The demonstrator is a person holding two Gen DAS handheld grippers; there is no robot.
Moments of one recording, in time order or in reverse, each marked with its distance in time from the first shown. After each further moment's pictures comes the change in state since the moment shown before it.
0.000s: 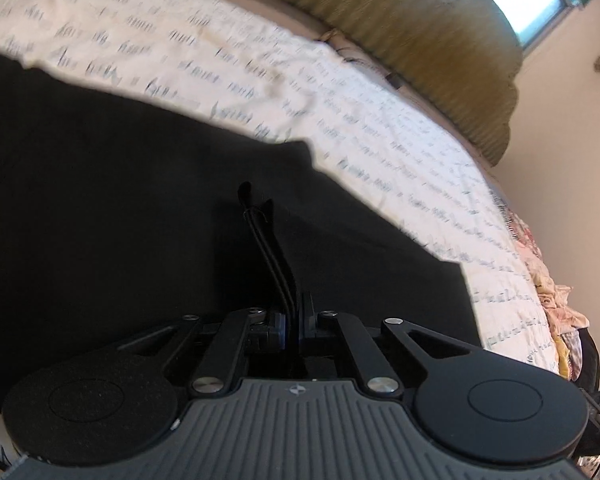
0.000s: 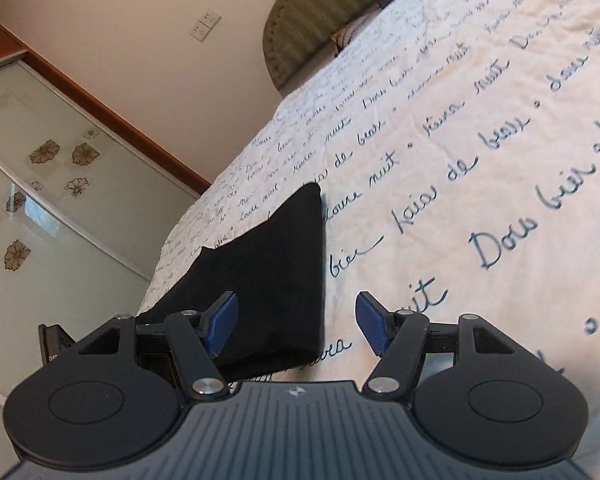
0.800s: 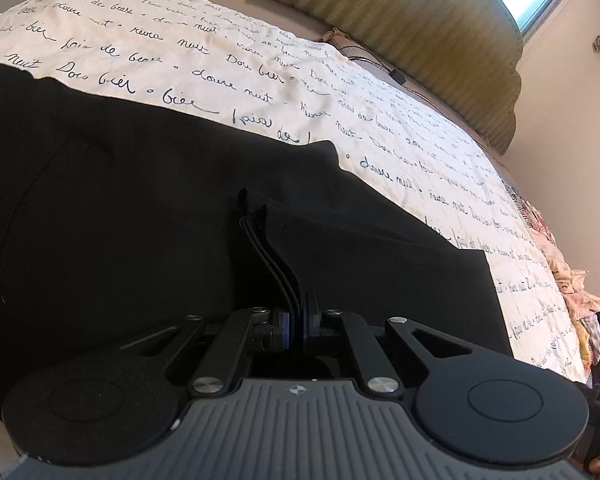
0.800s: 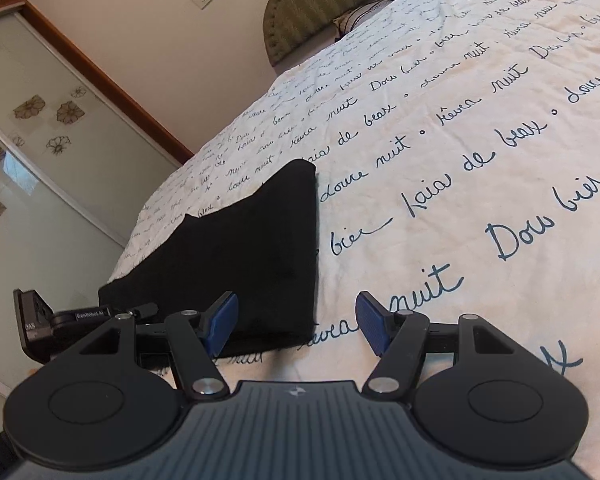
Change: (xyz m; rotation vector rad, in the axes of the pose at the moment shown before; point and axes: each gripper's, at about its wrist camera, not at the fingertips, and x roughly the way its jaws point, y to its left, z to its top) left arm -0.010 0.017 -0.005 0.052 0.010 0.044; right arm 0.006 0.017 -0.008 -0.095 0.057 -0.092
